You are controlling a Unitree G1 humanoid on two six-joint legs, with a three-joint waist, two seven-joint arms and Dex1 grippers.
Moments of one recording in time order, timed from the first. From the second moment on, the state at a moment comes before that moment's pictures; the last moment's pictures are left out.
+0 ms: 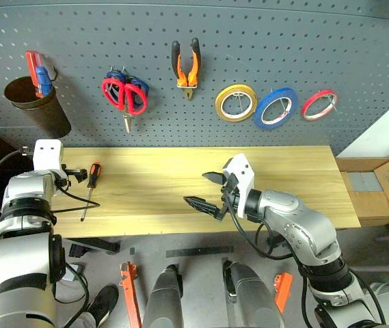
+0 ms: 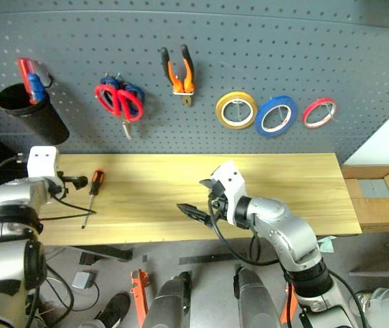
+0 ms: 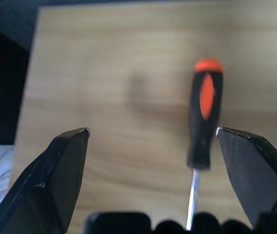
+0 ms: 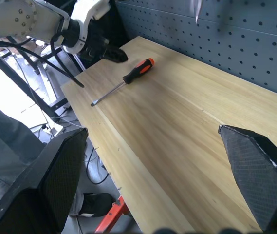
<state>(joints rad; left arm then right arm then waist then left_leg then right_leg) -0.90 0.76 0.16 1.12 -0.06 0.45 -0.32 -0.42 -0.22 0.26 -0.36 0.38 0.81 0.56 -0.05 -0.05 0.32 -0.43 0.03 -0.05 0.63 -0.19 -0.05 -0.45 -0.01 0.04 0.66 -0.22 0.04</state>
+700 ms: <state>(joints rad) -0.96 0.72 0.14 1.27 -0.01 0.38 -0.28 -0.42 -0.20 0.26 -0.44 0.39 0.89 0.50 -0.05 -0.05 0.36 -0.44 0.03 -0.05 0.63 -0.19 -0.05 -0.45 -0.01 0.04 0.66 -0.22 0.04</state>
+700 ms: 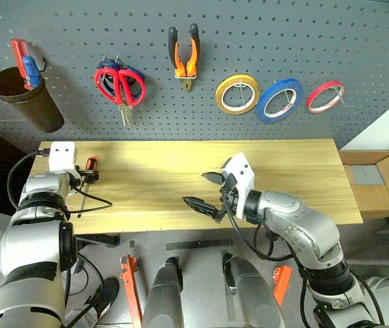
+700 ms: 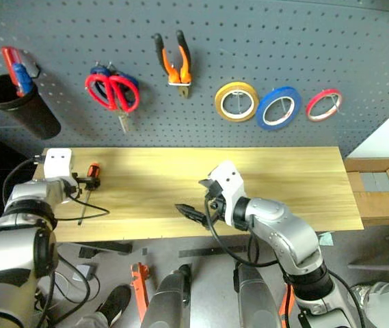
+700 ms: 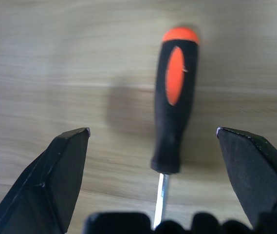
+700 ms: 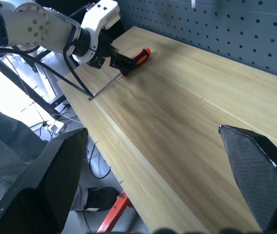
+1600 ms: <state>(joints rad) -0.97 0.71 0.17 1.24 -0.03 0.35 -0.32 -0.43 -0.18 0.22 -0.49 0.48 0.97 0.42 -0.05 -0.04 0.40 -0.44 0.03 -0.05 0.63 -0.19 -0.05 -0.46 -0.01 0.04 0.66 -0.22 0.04</state>
